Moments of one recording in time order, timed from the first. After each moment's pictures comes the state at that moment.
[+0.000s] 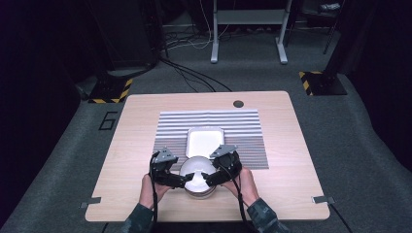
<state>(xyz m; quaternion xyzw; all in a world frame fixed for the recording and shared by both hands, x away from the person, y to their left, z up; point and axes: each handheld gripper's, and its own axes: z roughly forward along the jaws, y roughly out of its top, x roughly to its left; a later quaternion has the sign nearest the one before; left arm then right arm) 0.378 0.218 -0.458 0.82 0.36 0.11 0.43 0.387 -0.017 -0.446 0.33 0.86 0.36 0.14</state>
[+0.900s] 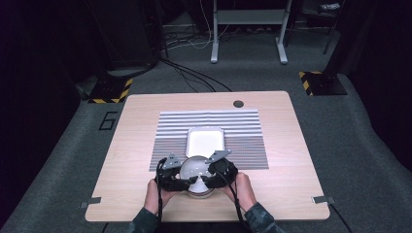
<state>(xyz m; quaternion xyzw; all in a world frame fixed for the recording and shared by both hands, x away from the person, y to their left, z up) 0.367 0.202 -0.472 0.83 0.36 0.11 0.41 0.377 -0.005 -0.456 0.33 0.87 0.34 0.12</state>
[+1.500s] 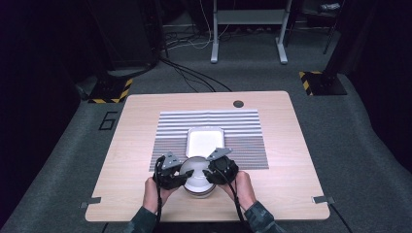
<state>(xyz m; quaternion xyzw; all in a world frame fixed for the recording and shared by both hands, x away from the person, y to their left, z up) 0.366 0.203 -0.459 0.83 0.36 0.16 0.40 0.379 -0.006 -0.448 0.34 0.86 0.34 0.15</state>
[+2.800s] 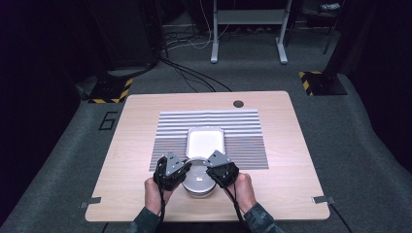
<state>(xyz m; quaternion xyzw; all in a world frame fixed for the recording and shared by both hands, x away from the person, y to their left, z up) 0.351 0.192 -0.443 0.82 0.33 0.26 0.39 0.356 -0.001 -0.433 0.31 0.84 0.36 0.28</state>
